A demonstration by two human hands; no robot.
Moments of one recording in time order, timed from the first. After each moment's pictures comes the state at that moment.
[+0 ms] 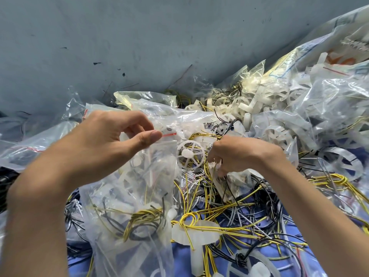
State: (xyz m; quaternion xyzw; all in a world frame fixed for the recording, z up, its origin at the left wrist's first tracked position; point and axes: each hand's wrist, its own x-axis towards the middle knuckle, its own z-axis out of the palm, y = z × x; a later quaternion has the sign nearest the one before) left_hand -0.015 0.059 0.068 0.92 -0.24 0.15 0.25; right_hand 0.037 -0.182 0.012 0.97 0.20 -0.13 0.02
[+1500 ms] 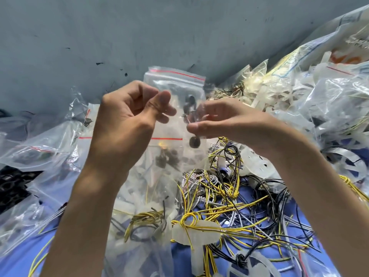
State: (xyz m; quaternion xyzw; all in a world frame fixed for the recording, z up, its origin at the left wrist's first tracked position) left_hand -0.017 0.001 0.067 0.76 -0.18 0.25 0.57; right_hand 0.006 -0.177 0.057 0.78 0.27 -0.05 -0.57
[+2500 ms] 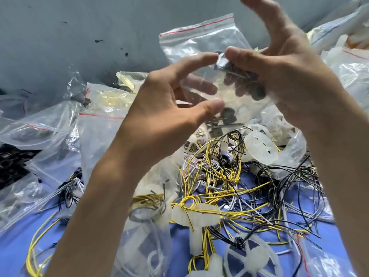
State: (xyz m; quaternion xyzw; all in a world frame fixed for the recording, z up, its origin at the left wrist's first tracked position) left_hand -0.031 -0.024 0.065 0.78 -0.25 0.15 0.55; right_hand -0.002 -0.193 0.082 0.69 0.25 0.13 -0.67
